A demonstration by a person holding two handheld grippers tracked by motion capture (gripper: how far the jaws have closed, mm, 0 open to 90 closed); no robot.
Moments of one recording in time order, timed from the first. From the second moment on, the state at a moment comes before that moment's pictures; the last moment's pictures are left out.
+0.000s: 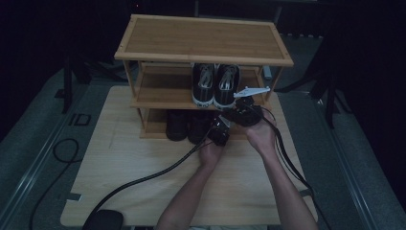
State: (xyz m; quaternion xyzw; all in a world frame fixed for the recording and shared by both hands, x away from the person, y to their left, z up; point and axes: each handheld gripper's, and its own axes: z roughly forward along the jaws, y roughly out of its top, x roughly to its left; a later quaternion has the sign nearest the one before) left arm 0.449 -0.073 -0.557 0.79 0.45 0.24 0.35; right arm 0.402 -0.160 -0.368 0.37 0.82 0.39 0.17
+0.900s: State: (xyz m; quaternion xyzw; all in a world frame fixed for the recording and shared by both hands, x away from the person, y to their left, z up) left arm 0.449 -0.073 -0.557 0.79 0.45 0.24 0.35; right arm 0.397 -0.166 -0.364 0.37 0.82 0.39 0.19
